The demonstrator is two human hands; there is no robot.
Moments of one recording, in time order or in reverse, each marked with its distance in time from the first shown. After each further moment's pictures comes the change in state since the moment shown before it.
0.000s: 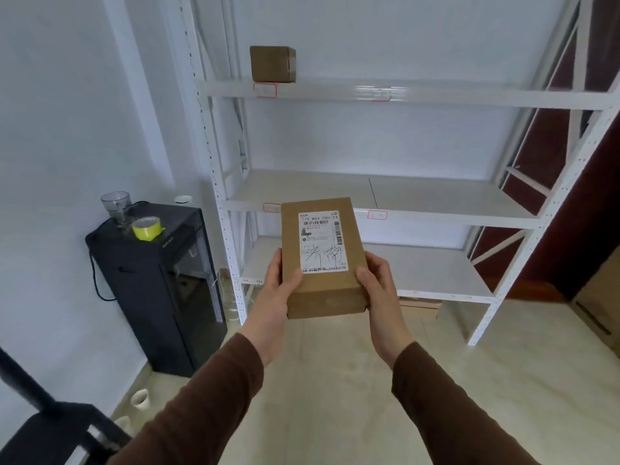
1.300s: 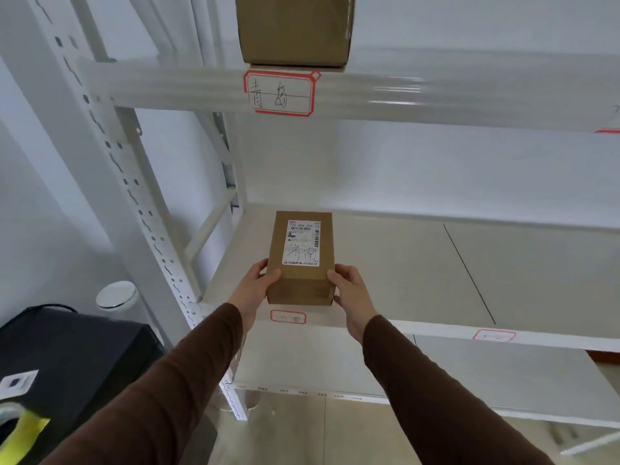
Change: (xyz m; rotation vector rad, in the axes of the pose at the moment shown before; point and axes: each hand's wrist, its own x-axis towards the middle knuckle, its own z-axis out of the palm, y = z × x) left_hand 0.744 -0.009 -0.194 0.189 0.078 -0.251; right_hand 0.692 0.153 0.223 -0.047 -0.003 0.368
